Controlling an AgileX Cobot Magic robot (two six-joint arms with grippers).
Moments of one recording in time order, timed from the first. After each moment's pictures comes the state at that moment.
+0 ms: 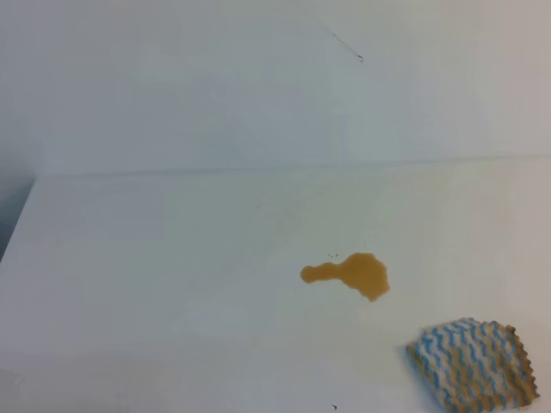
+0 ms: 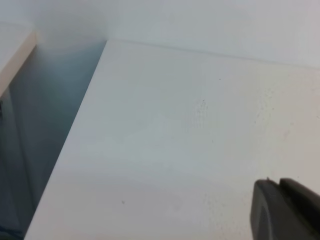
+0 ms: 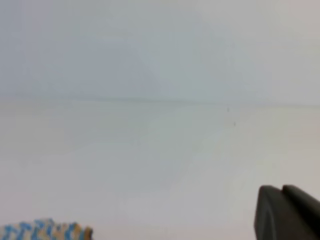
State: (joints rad) left arm 0.04 0.00 0.00 -0.13 0.33 -0.13; right arm -0.08 0.00 0.00 -0.16 0.08 0.04
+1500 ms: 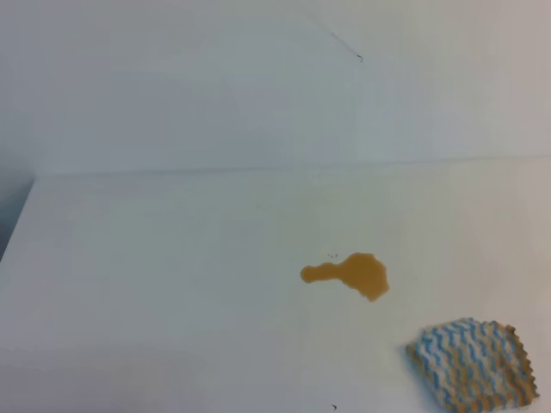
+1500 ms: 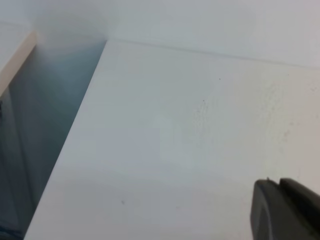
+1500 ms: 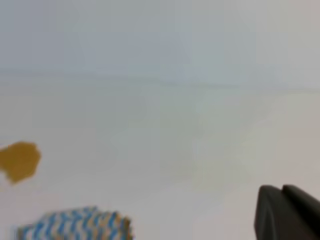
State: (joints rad) left arm 0.04 0.00 0.00 -0.13 0.33 -0.13; right arm -0.04 0.46 -0.59 0.02 0.53 -0.15
